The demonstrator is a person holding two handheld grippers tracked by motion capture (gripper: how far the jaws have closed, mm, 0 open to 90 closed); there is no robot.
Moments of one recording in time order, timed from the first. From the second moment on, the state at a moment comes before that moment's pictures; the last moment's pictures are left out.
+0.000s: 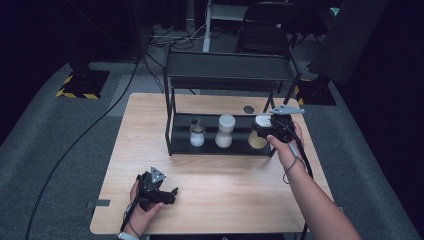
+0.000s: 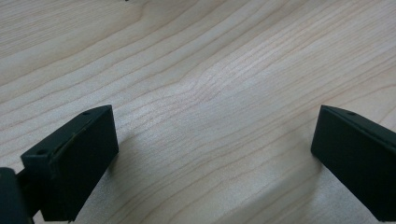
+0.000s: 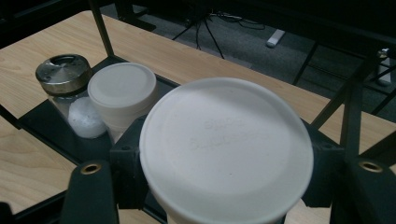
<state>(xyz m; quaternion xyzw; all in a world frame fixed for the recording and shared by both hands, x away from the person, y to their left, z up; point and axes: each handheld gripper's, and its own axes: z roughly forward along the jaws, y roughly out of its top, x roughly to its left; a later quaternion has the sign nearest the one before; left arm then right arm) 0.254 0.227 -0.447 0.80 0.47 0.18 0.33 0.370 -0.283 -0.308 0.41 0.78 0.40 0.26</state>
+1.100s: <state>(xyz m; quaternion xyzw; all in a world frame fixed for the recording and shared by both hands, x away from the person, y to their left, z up) 0.254 0.227 -0.447 0.80 0.47 0.18 0.33 0.410 -0.259 -0.341 0.43 0.78 0.38 0.24</state>
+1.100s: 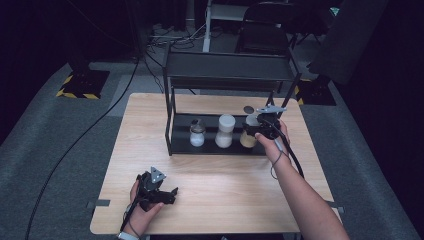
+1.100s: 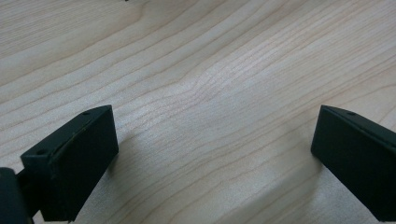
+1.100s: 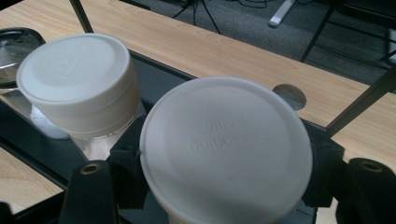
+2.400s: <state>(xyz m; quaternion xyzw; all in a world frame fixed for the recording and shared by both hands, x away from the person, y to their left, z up) 0.254 0.226 -0.447 0.80 0.47 0.18 0.33 0.375 -0.272 -0.317 0.42 0.79 0.37 0.26</state>
